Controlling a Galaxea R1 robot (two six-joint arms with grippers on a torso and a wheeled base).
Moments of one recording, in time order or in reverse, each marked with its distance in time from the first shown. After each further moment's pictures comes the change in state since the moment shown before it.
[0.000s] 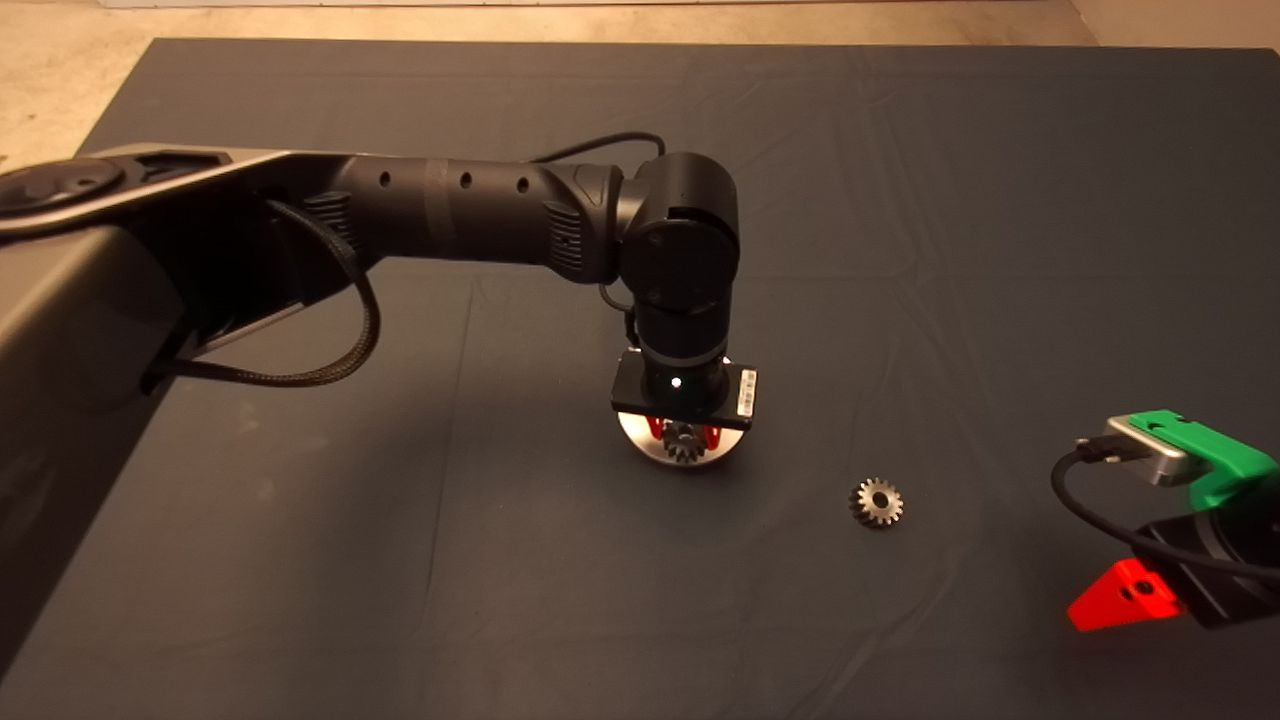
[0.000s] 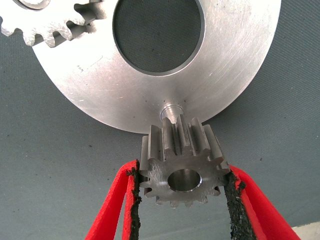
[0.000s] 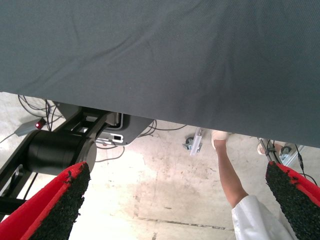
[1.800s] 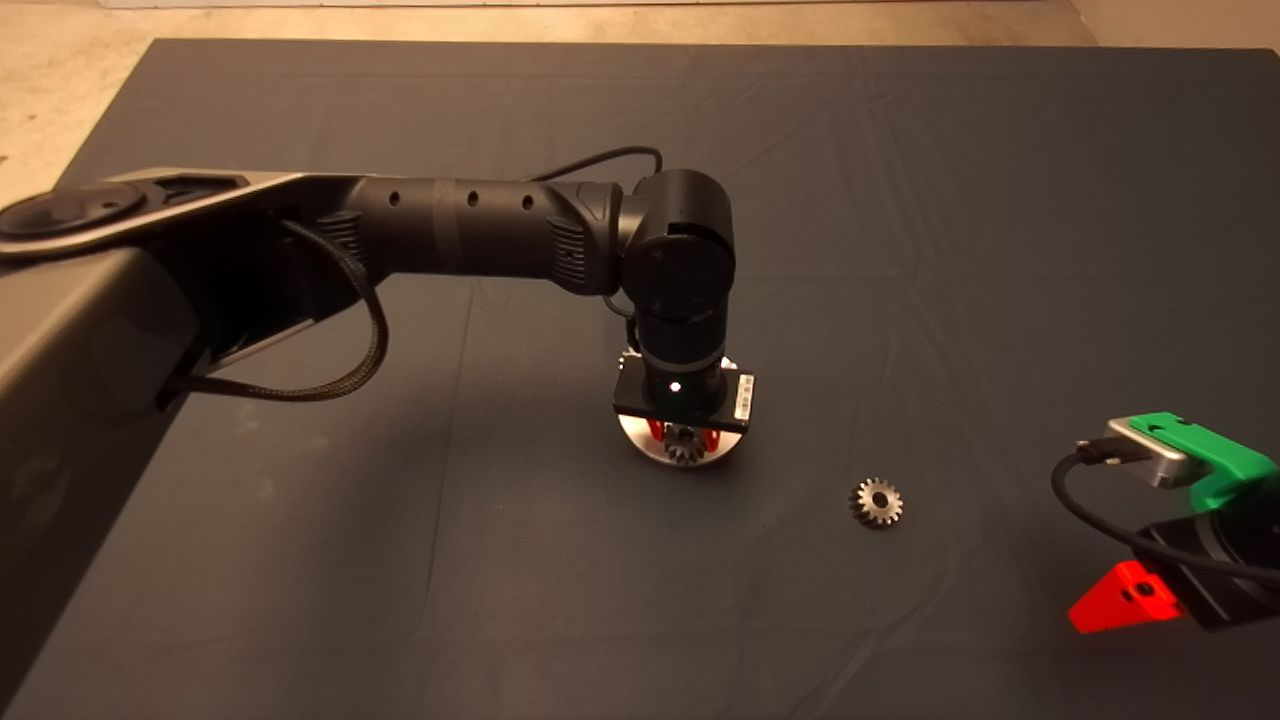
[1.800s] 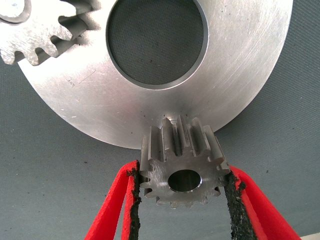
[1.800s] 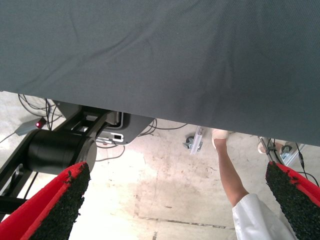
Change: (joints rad) left arm 0.033 0.005 -0.034 0.040 -0.008 0.040; right arm -0.005 -0.003 0.000 0.000 0.000 0.000
